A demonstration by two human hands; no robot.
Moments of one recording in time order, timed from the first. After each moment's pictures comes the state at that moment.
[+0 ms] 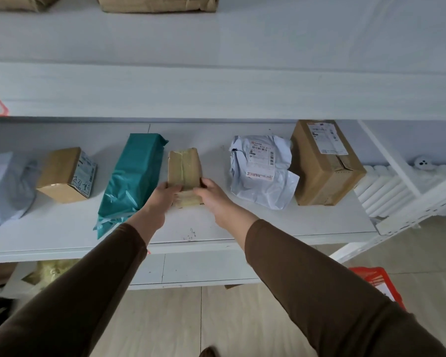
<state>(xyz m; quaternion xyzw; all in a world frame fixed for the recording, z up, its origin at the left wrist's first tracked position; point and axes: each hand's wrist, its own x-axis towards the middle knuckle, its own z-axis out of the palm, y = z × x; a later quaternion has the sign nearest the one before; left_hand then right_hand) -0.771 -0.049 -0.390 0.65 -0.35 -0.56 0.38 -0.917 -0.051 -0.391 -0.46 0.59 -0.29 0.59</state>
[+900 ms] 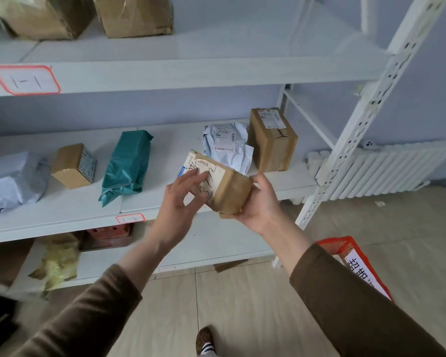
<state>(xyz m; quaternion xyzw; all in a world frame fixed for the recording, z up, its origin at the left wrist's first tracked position) -0.850 0.205 -0.291 0.49 -0.66 -0.38 0.42 -1.046 0.185 -0.307 -0.14 0.42 -0.54 0.72</state>
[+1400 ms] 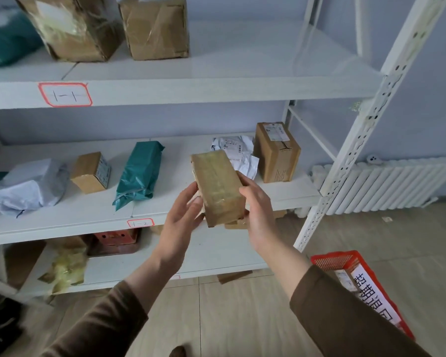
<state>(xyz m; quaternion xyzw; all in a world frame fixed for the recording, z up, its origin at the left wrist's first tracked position) -0.845 0.251 -0.287 0.41 -0.51 -0.54 0.52 -1.012 0.236 -0.278 -0.37 0.49 -0.60 0.51</state>
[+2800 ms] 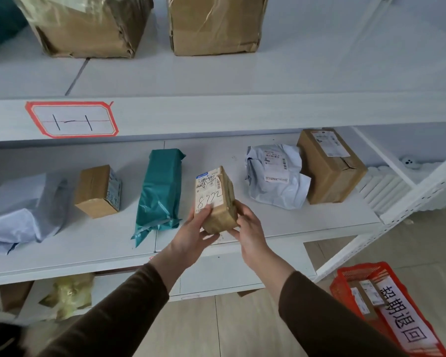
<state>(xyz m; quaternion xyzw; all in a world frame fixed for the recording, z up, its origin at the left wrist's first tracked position) -0.747 0.040 -0.373 0.47 -0.30 -0.72 0.41 -0.893 0.054 -0.379 -0.30 0.60 -0.50 0.55</state>
